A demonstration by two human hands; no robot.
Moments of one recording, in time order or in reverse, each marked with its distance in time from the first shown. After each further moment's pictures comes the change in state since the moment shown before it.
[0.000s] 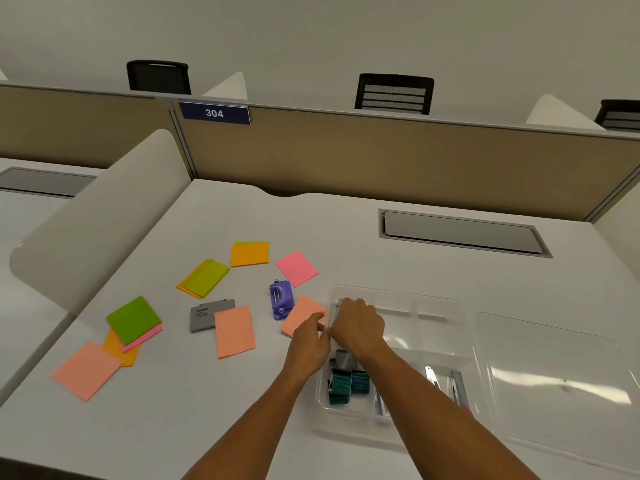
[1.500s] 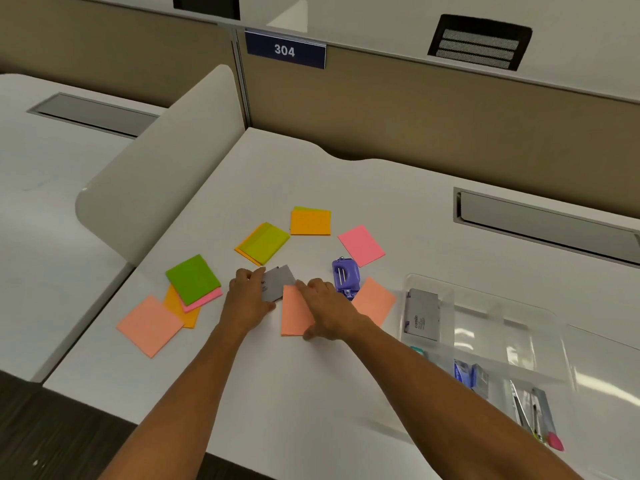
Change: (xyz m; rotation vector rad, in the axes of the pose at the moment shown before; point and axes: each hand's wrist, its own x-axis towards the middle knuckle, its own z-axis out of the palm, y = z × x) left_hand 0.058 -0.160 -0.190 0.452 0.138 -0.089; right_hand 0.017 -0.147 0.062 -0.114 -0.398 -0.669
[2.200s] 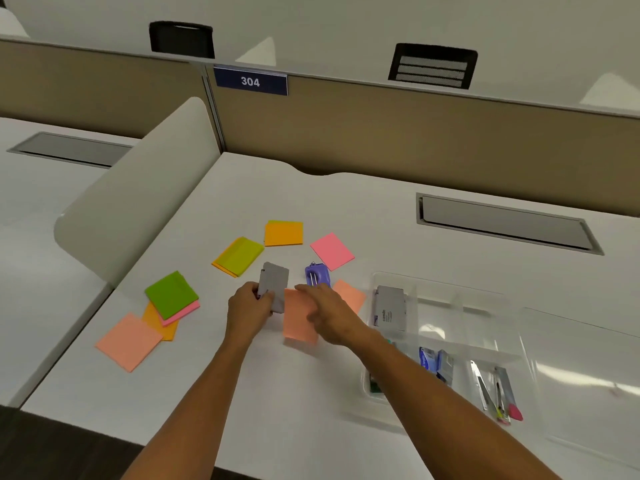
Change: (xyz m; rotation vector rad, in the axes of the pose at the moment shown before) left_hand -0.045 0.075 -0.007 -0.606 0.119 -0.133; right_hand -0.061 0.026 -0.008 0.430 0.224 0.112
